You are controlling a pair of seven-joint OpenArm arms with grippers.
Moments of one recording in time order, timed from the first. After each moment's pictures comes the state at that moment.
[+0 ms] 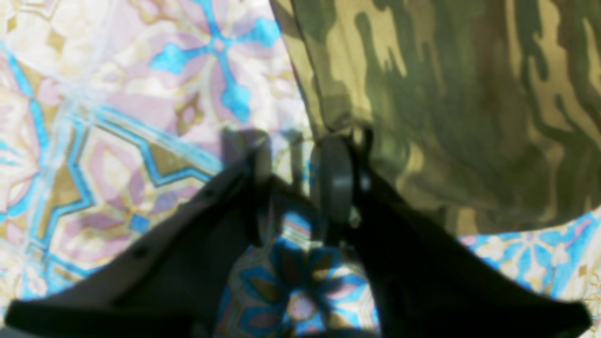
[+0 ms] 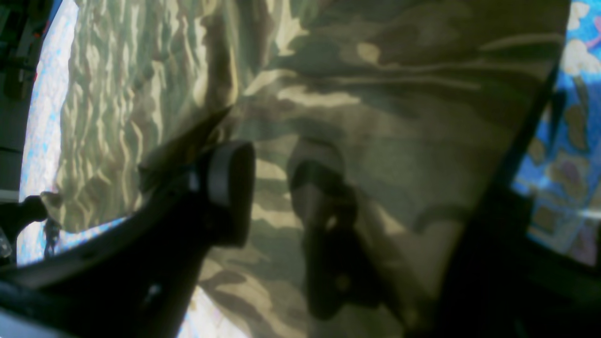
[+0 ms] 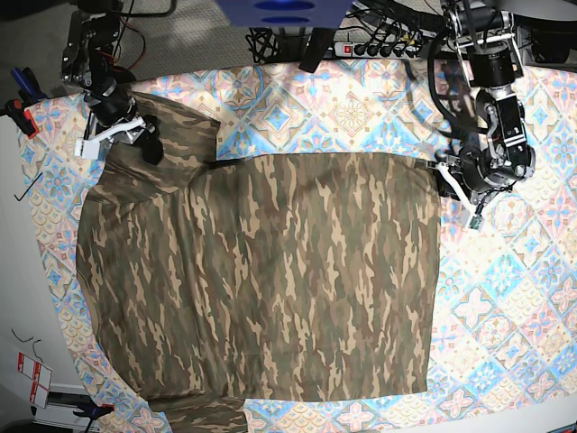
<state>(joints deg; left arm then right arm) 0.4 -12.9 -18.3 66.0 -8.3 -39.8 44.2 -19.7 12.5 20.1 66.2 43.3 34.3 -23.7</state>
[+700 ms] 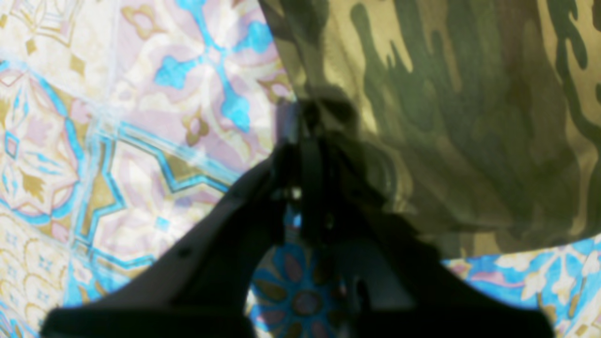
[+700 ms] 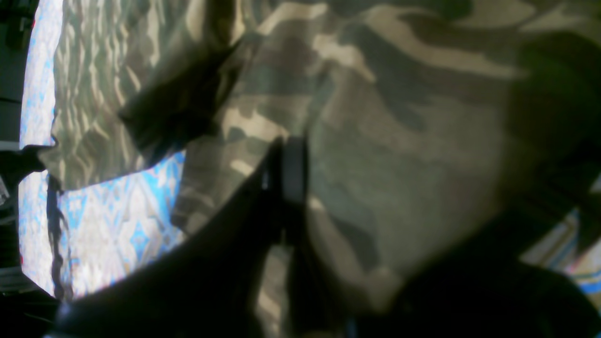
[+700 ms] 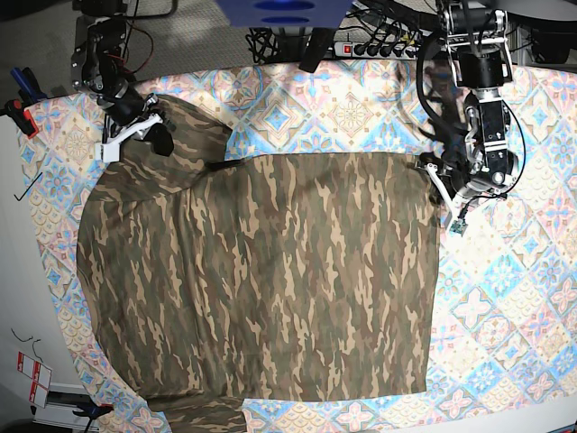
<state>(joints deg) 1.0 -10.4 -11.6 70.2 -1.5 -36.3 46.4 -18.7 13.0 14.9 65.7 42.8 33.6 -26.0</state>
